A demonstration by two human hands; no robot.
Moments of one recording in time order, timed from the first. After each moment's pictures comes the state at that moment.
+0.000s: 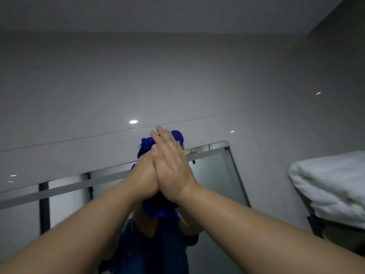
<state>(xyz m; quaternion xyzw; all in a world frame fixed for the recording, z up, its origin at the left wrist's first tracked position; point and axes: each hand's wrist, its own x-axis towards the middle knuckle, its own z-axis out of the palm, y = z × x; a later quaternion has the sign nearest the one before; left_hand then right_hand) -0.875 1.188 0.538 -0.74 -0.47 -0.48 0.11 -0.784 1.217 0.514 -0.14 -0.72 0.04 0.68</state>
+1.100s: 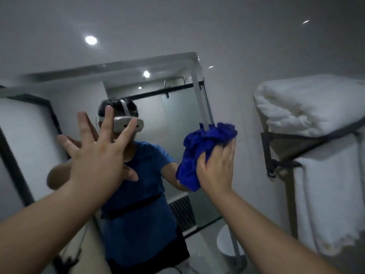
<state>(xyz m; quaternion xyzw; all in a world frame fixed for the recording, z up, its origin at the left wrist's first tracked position) -0.913 1.178 0.381 -0.57 -0.67 -0.10 0.47 -0.688 1.312 0.248 -0.50 -0.55 -0.03 0.67</state>
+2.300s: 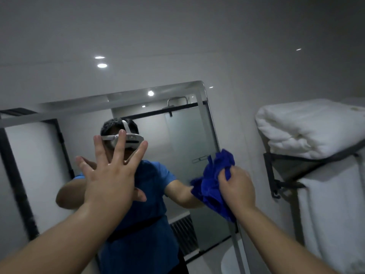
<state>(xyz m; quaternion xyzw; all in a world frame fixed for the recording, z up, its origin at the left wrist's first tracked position) -0.910 1.171 0.381 -0.57 -0.68 -0.08 0.45 -0.641 1.318 0.244 -0.53 -0.57 0.04 0.63</state>
